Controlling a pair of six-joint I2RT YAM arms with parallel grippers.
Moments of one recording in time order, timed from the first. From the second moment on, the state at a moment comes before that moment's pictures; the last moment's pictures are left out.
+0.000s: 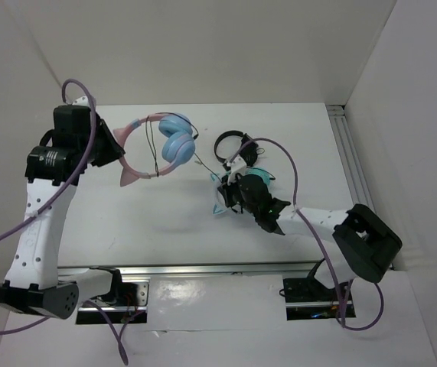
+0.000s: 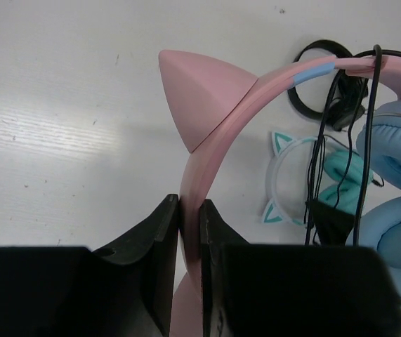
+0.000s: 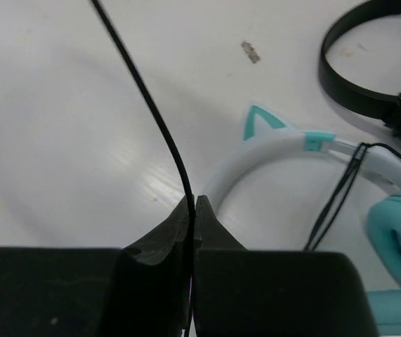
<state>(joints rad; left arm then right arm) -0.09 1.17 1.57 -1.06 -0.02 -0.47 0.77 1.46 0.64 0.47 0.13 0.16</state>
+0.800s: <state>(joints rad) 0.11 1.39 1.46 -0.92 0.07 -0.59 1.26 1.45 0.87 0.28 0.28 0.17</state>
